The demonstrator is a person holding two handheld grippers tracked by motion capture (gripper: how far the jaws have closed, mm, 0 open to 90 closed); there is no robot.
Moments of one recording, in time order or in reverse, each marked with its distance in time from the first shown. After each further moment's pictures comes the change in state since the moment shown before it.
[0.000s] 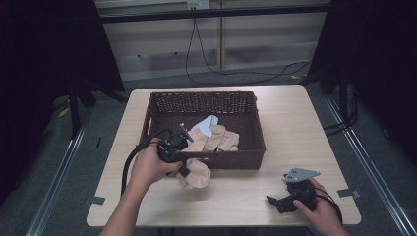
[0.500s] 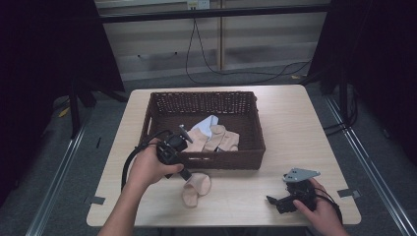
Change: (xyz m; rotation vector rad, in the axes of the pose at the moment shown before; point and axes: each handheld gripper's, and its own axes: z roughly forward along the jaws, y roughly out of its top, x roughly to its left) left arm -0.005 -0.002 -0.010 0.003 0.032 0.017; right arm 0.000 0.000 0.000 0.000 0.000 0.000
